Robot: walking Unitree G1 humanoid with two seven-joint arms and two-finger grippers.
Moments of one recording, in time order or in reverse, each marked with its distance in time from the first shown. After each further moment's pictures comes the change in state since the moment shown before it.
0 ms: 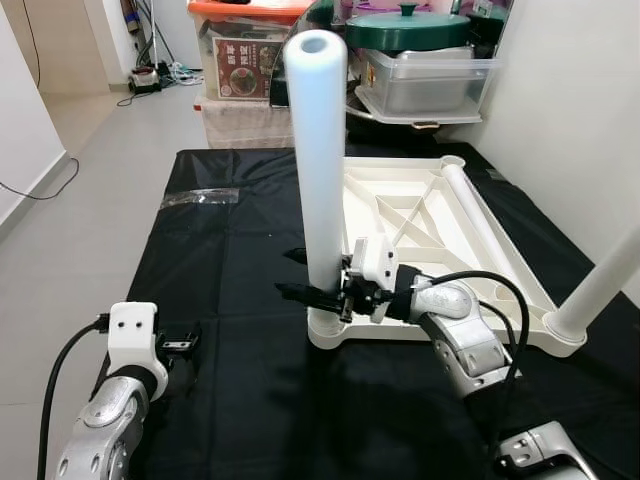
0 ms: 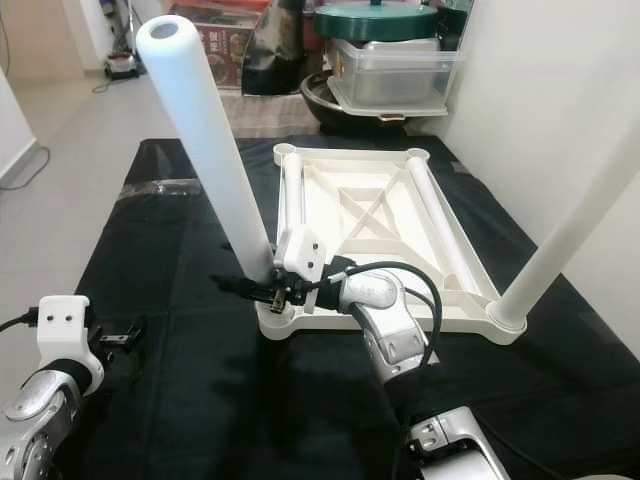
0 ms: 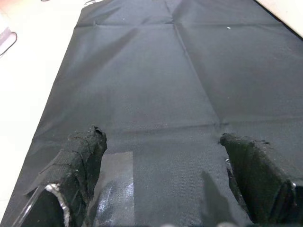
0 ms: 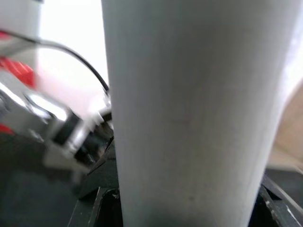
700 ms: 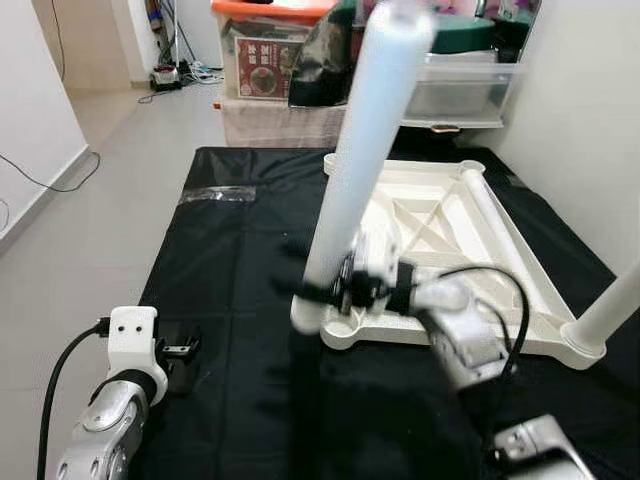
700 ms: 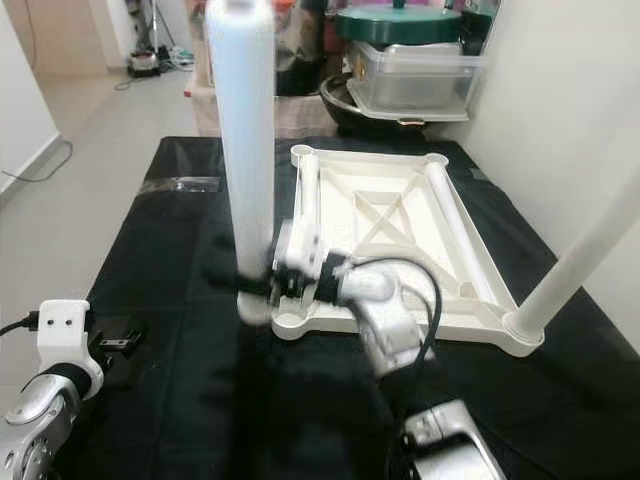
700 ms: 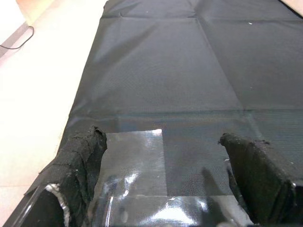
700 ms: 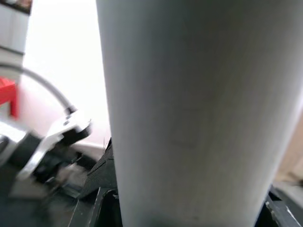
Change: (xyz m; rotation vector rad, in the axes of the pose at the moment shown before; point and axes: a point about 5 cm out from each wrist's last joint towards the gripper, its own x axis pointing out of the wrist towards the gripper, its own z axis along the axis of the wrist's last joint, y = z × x) left arm -0.001 0.000 -0.003 0.000 0.009 -0.005; right arm -0.005 -0.025 0.012 -0.036 -0.040 -0.133
